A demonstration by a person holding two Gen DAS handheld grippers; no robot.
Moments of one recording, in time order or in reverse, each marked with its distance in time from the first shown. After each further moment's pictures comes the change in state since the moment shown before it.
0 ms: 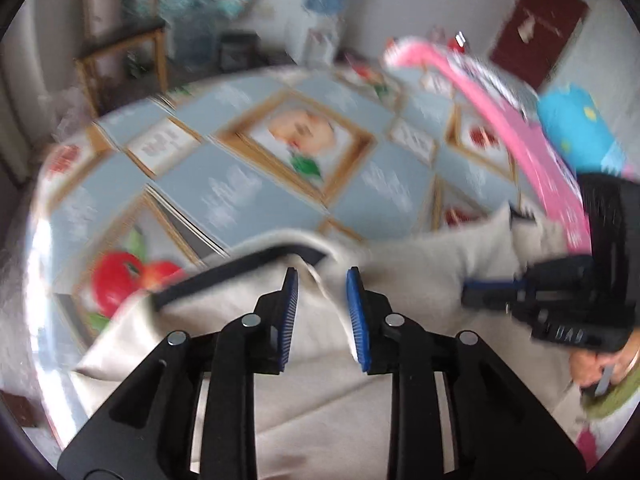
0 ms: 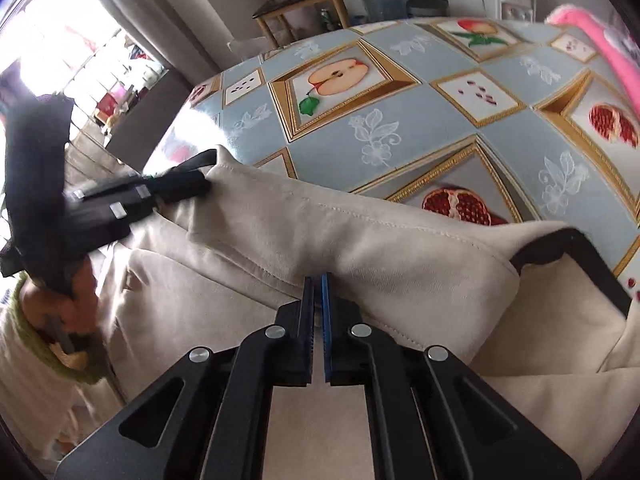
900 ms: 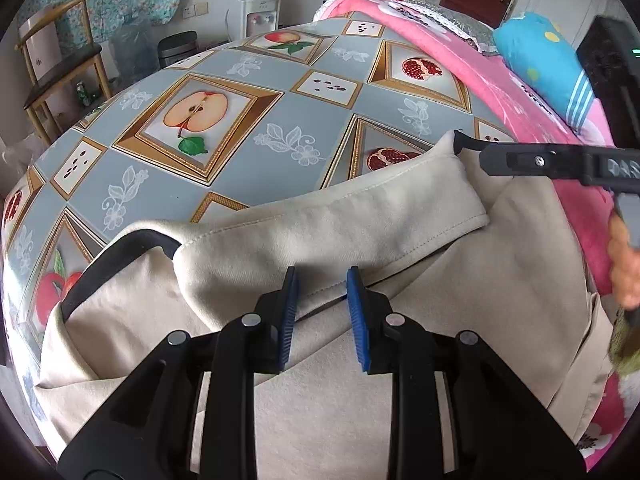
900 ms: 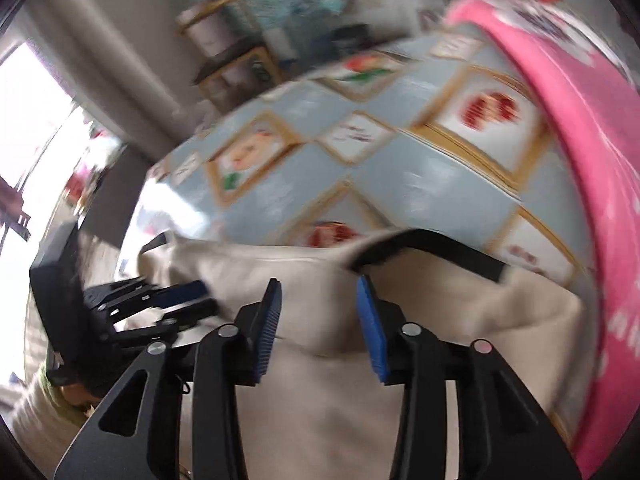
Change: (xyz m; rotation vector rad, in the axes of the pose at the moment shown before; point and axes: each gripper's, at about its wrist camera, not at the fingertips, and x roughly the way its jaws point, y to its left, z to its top) left arm 0.040 -0.077 -0.022 0.229 0.137 -0.070; right arm -0.070 -0.081 -0.015 0.304 -0.110 -0.077
